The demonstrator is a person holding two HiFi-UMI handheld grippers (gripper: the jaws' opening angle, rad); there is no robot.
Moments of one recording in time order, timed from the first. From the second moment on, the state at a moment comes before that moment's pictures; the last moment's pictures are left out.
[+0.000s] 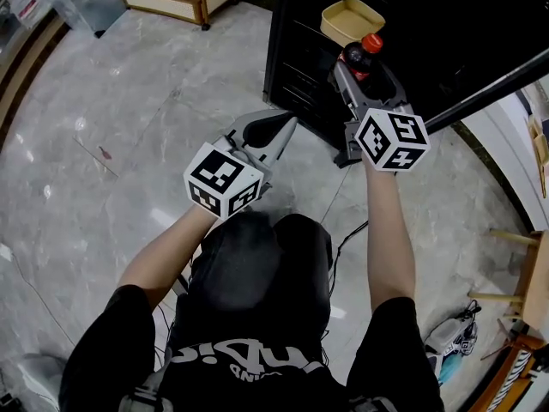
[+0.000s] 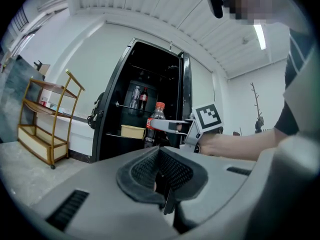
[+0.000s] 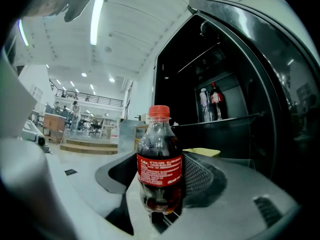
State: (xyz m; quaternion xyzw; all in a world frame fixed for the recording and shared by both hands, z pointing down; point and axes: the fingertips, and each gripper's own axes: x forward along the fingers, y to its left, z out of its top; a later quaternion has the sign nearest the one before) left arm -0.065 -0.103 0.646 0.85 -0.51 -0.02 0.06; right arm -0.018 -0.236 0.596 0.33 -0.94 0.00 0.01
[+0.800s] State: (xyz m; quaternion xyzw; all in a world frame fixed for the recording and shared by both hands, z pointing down) left arm -0.052 -0.089 0.738 0.87 -0.48 0.00 0.09; right arm -0.013 -0.219 0.781 0.33 -0.94 0.04 0.04
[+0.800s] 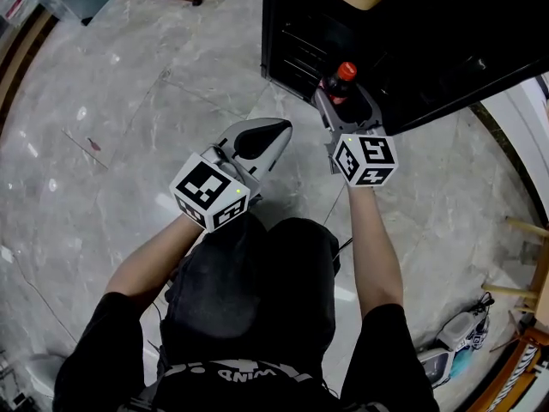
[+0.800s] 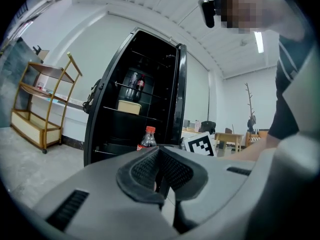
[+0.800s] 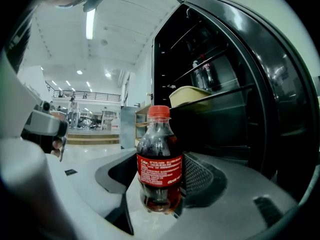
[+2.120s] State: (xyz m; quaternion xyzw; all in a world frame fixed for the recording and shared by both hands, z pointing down) left arm -0.032 -0.090 0.866 0.88 -0.44 0.03 0.16; right arm -0.002 -0.202 1.018 0.33 -0.93 0.09 0.10
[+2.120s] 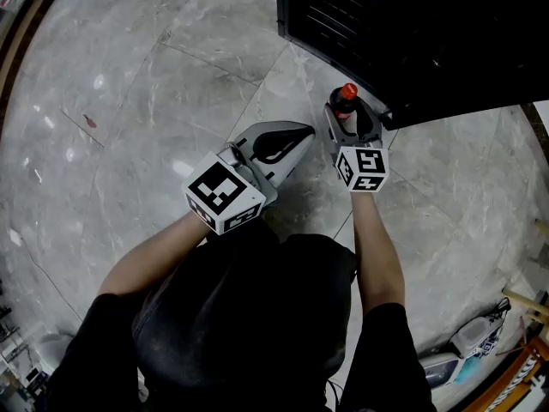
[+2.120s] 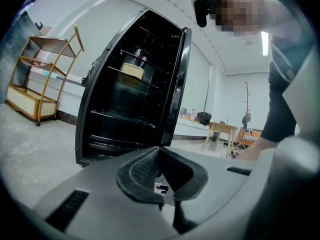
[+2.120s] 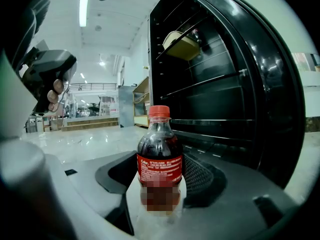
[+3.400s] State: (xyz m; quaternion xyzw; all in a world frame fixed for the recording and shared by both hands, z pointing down) left arm -0.028 -0.083 0.893 0.87 -0.45 0.04 0.19; right arm 0.009 -0.176 1.069 0.32 -0.94 0.10 0.09
